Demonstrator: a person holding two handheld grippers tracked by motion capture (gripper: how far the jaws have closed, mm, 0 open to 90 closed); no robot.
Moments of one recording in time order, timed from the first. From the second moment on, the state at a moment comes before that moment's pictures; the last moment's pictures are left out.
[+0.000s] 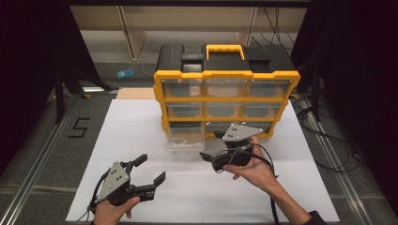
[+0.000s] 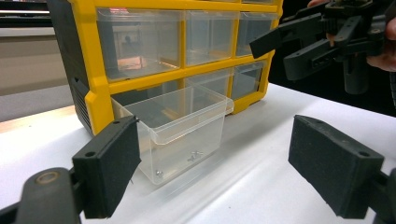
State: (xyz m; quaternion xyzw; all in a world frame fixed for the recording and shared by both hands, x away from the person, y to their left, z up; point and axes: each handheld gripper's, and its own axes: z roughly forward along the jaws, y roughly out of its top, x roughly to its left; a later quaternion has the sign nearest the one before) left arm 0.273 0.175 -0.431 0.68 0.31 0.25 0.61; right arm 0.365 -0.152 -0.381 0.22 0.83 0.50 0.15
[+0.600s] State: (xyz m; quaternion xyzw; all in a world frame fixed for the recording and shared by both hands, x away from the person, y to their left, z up) left arm 0.273 0.175 -0.431 0.68 0.32 0.25 0.61; right arm 0.342 -0.169 -0.395 0.23 0.80 0.53 0.15
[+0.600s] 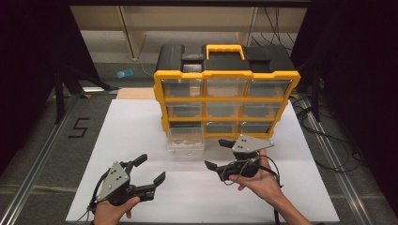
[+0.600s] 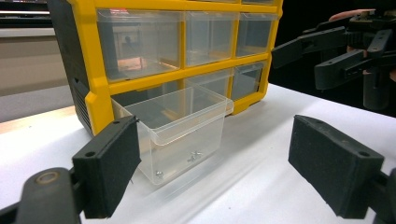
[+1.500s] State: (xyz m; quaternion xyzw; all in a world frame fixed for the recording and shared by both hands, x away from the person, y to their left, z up) left arm 0.273 0.175 -0.431 0.68 0.31 0.25 0.61; right arm 0.319 -0.200 -0.401 0.25 0.78 0.56 0.16
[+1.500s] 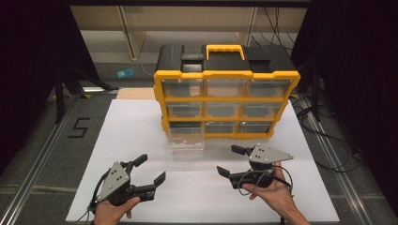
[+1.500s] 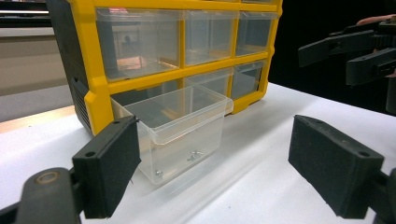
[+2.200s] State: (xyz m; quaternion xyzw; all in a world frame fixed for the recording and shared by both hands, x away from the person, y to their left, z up) left arm 0.273 0.175 -0.431 0.69 0.31 0.25 0.61; right arm 0.305 -0.218 -0.409 0.27 0.76 0.57 0.17
